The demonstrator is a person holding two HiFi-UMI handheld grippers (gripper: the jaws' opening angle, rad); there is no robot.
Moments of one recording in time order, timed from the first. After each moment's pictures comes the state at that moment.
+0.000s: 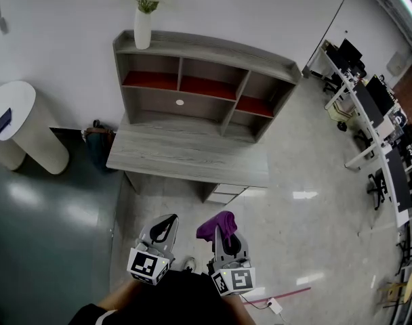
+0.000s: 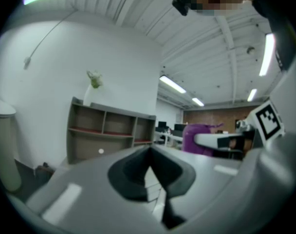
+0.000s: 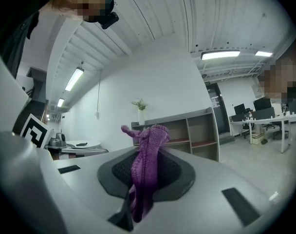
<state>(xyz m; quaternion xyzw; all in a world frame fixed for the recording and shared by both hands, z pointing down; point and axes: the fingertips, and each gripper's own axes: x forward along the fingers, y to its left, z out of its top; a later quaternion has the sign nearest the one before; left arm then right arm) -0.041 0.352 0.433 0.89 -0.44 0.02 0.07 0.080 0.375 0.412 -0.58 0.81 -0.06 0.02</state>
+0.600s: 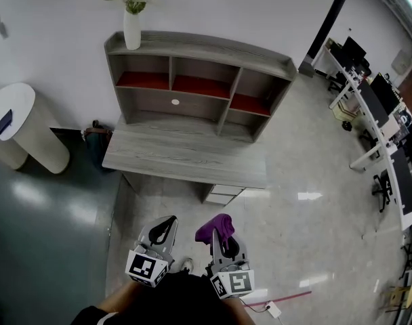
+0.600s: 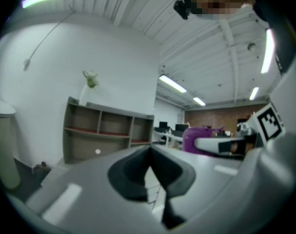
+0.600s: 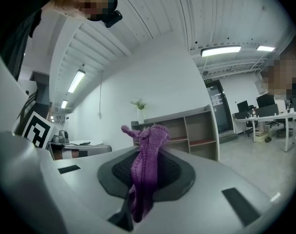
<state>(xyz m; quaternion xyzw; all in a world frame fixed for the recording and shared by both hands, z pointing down) 0.010 0.352 0.432 0.89 -0.45 0.02 0.06 0.126 0.375 0.421 -0.56 0.83 -0.07 0.02</state>
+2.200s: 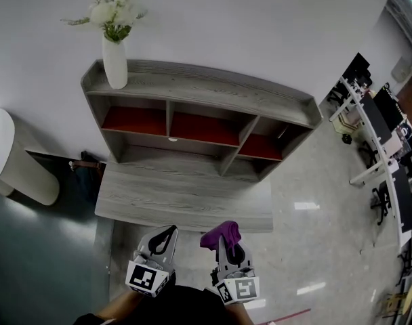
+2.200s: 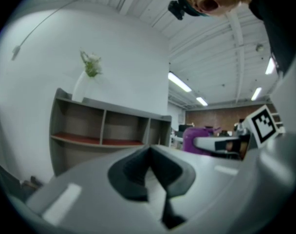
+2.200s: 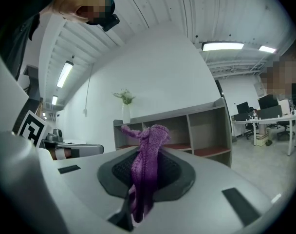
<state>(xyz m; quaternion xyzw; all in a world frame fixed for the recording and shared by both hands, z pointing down) -0.022 0.110 0.433 0.89 -0.44 0.01 0.06 0.109 0.129 0.422 -0.58 0.81 -0.06 0.02</state>
